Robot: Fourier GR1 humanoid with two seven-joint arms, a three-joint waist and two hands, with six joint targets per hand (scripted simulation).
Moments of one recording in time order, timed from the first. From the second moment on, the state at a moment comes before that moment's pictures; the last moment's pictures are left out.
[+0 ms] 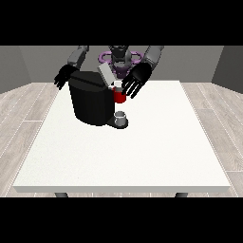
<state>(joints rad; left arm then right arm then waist) -1.16 0.45 0.08 -0.61 -0.74 -0.17 -0.17 -0.34 -0.04 -0.07 -1.35 -0.04 -0.17 -0.08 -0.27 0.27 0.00</state>
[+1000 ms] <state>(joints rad) -1.07 0.41 0.09 -0.63 -0.74 -0.21 -0.17 -0.22 -0.02 -0.05 -1.36 -0.04 -0.17 -0.10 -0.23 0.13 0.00</state>
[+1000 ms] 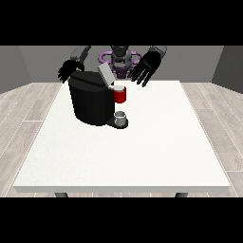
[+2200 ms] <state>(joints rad) -0.65 0.08 0.36 -0.71 -0.28 -0.26 -0.24 -0.19 -0.17 -0.06 -1.46 -0.09 0.00 0.01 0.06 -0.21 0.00</state>
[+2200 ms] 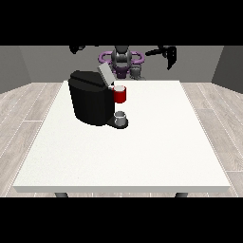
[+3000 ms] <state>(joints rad) -0.42 0.01 0.25 -1.03 -0.11 -0.30 -0.17 -0.32 -0.18 -0.07 -1.35 -0.06 0.05 0.02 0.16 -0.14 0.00</state>
